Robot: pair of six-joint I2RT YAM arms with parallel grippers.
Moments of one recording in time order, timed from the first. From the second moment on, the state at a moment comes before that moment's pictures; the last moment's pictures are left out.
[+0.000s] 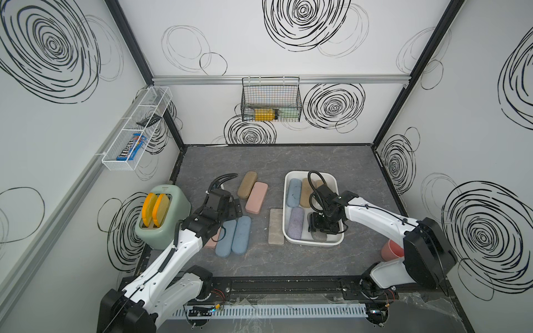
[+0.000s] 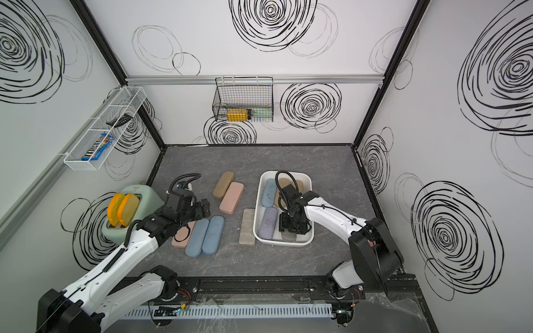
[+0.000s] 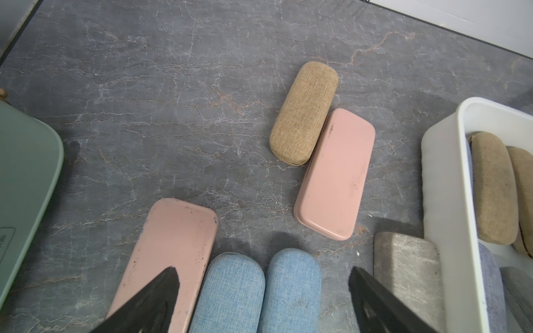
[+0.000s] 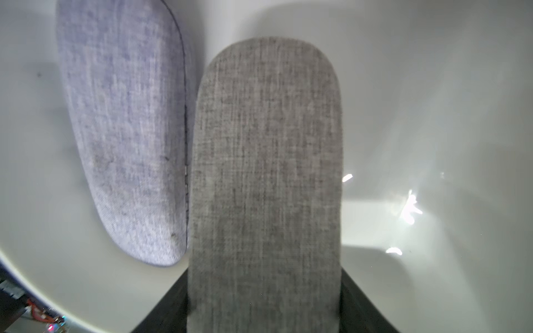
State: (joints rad) left arm -0.37 0.96 0.68 -0.56 -0.22 -0.53; right arm 0.62 1.47 0.92 -0.87 -0.16 0.65
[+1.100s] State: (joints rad) left arm -0.43 0.96 0.68 -0.56 -0.23 -0.53; right arm 0.72 1.63 1.02 -0.84 -0.03 0.68
